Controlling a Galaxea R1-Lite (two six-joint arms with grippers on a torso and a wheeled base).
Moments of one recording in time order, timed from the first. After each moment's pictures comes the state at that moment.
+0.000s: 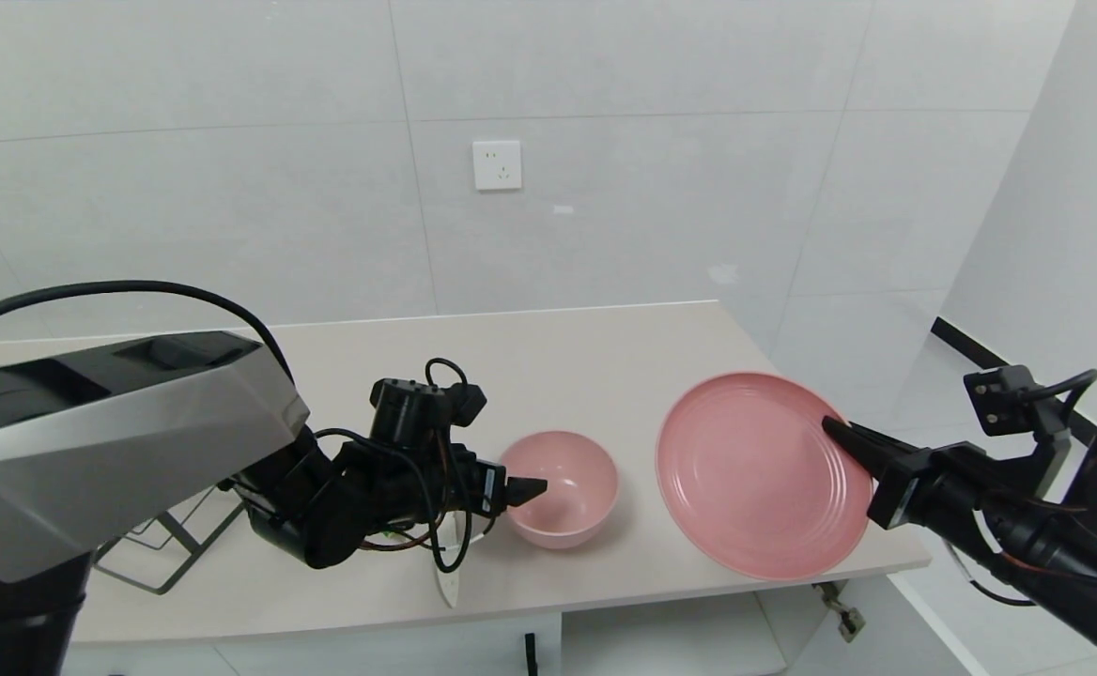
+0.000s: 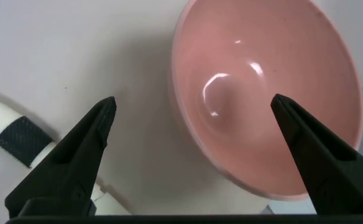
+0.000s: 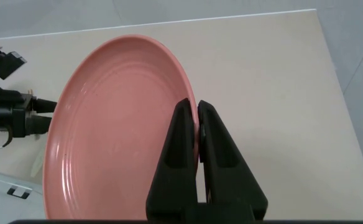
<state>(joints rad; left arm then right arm) -0.46 2.26 -0.88 -0.75 -0.29 -0.16 0.27 1.81 -0.09 -1.57 0.14 0.19</state>
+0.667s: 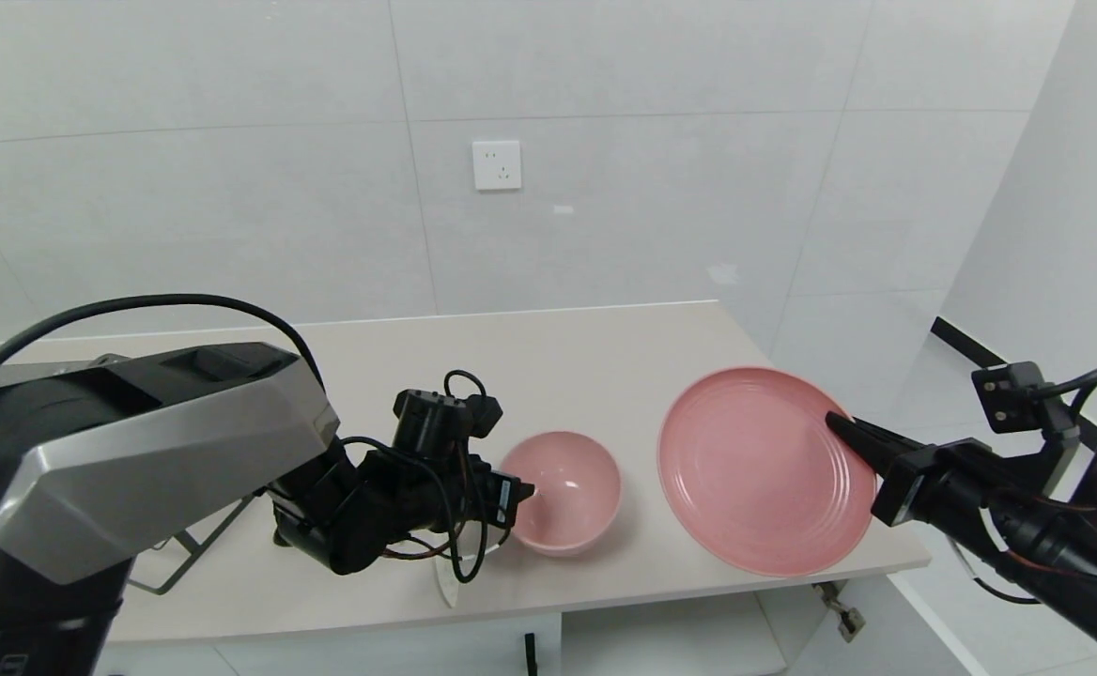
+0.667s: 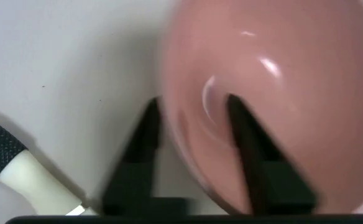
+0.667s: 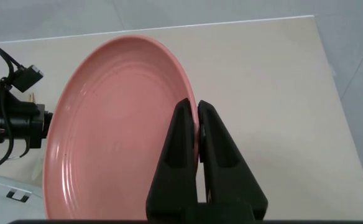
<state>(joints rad) -0.49 2.31 -0.91 -0.74 -0.24 -0.16 0.27 1.79 -0.09 -1.57 0.14 0.19</state>
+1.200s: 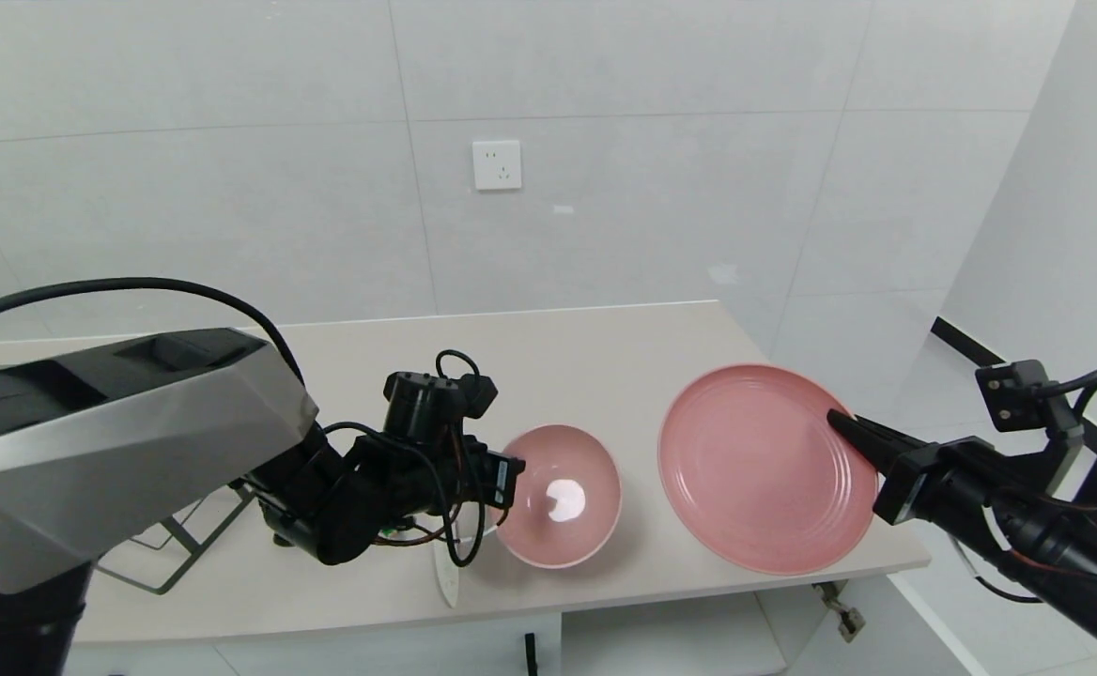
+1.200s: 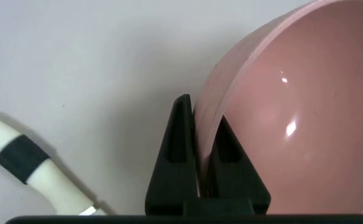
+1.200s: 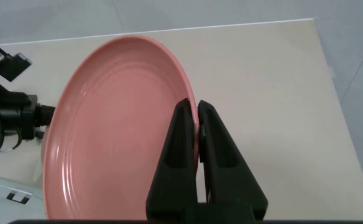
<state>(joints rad) -0.49 2.24 -0.91 -0.74 -0.22 -0.16 0.27 1.78 -0.09 -1.57 0.14 0.19</state>
